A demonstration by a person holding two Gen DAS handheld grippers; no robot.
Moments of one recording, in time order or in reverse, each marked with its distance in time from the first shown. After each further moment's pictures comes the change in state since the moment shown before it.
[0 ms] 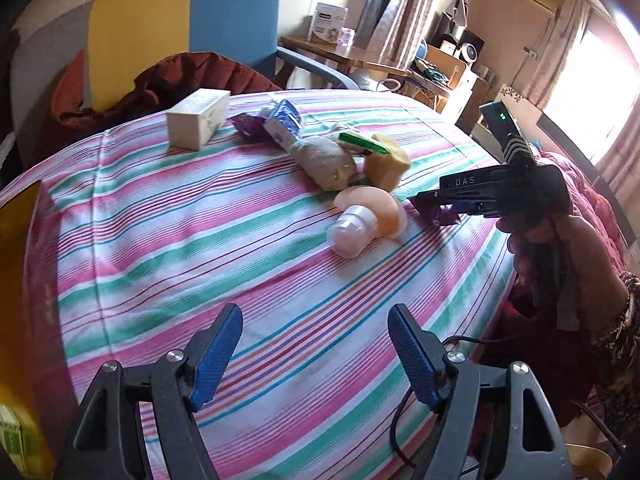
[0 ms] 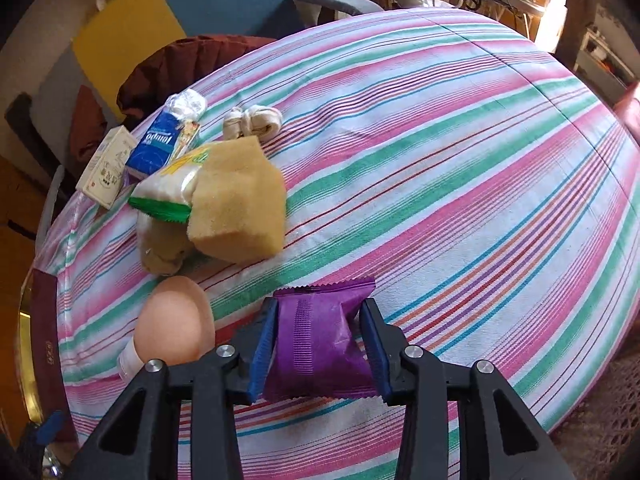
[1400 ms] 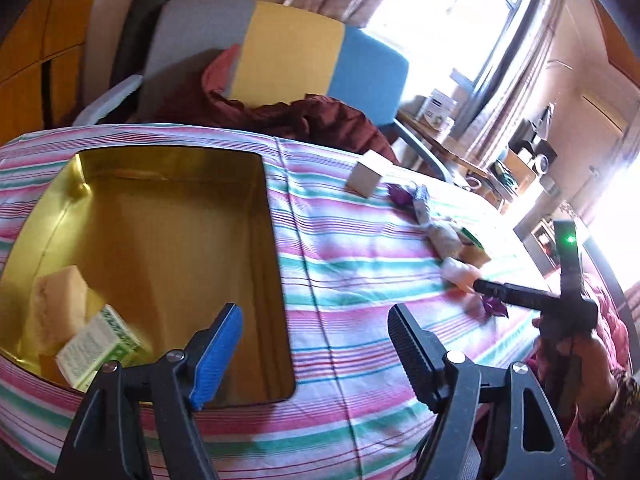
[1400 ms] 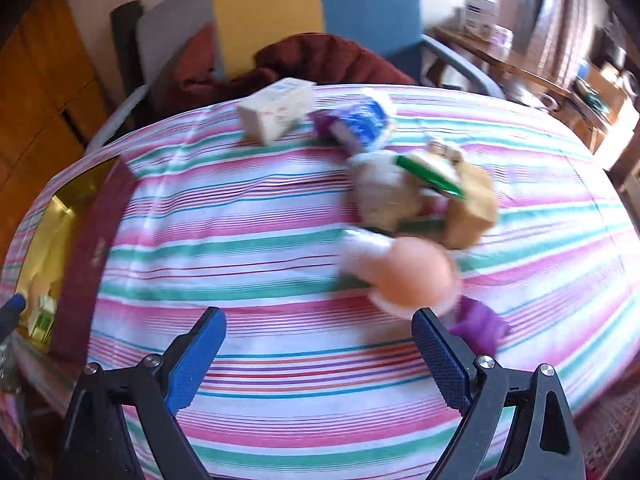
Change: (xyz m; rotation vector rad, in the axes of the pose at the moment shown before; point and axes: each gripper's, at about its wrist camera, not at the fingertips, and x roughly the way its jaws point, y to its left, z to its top) left arm -0.126 0.136 -0.071 -0.374 -0.228 0.135; right arm -0.033 0.131 -0.062 -0.348 -0.107 -0.045
